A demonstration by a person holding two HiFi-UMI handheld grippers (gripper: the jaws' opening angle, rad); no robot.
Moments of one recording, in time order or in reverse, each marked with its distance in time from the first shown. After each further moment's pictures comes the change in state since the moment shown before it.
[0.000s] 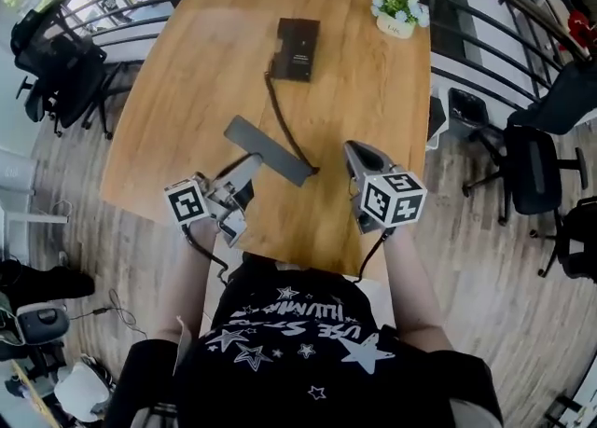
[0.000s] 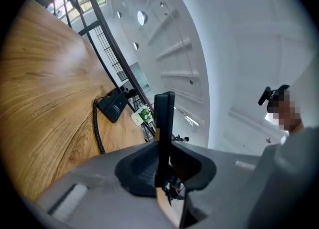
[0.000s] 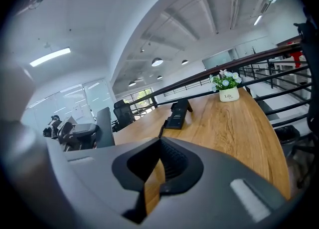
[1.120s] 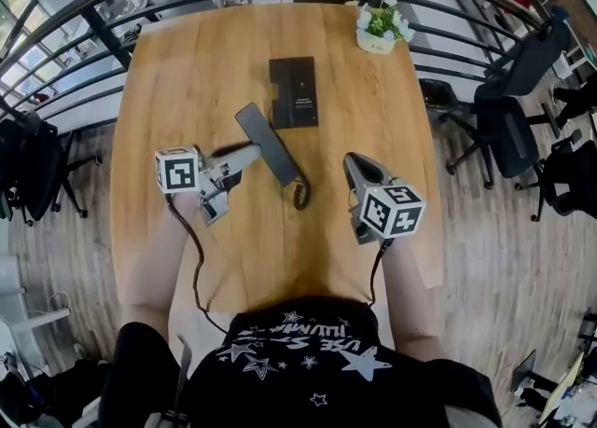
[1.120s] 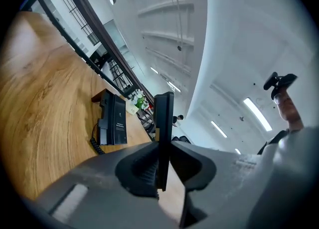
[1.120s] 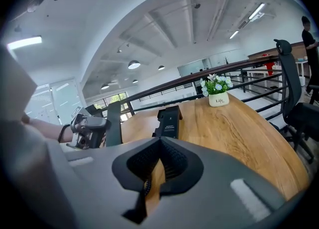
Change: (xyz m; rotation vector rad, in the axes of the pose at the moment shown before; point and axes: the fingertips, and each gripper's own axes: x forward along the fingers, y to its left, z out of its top) left arm 0.053 0.114 0.160 0.093 0.498 -0.233; right arm 0.113 0.016 0.043 0.087 -0.074 -0.323
